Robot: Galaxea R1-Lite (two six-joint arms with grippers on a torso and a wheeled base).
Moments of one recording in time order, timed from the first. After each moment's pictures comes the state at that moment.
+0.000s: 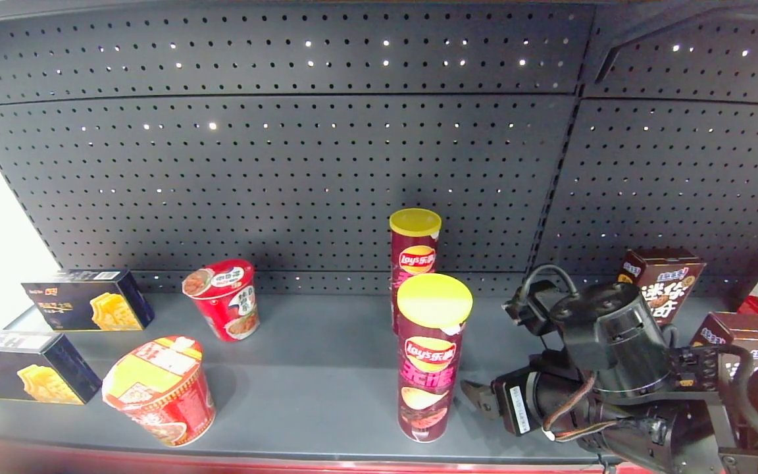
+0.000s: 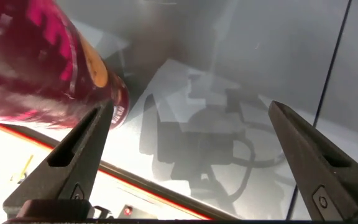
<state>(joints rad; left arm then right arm) 0.00 0.00 0.00 0.00 0.05 -0.03 0.84 1.64 -0.77 -0.23 -0.40 0.27</state>
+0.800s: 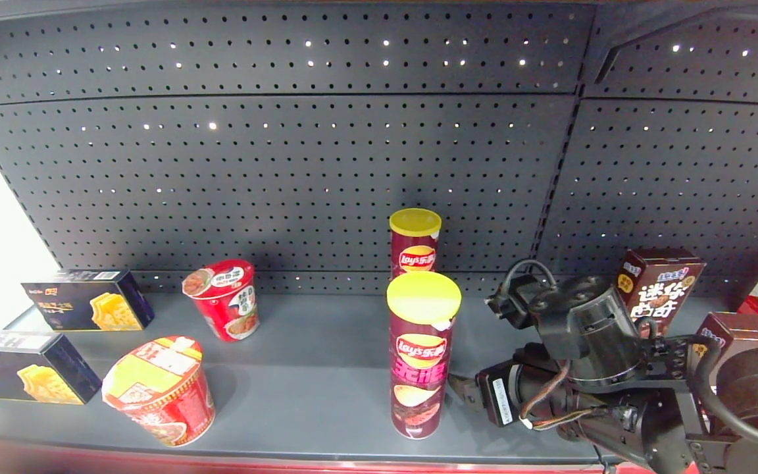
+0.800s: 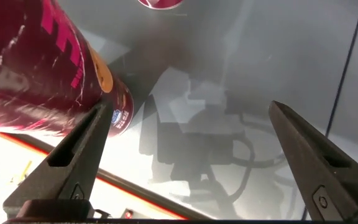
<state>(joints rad) 0.00 0.00 0.00 0.00 0.05 -0.03 0.85 1.69 -0.83 -0.23 -0.40 0.26</state>
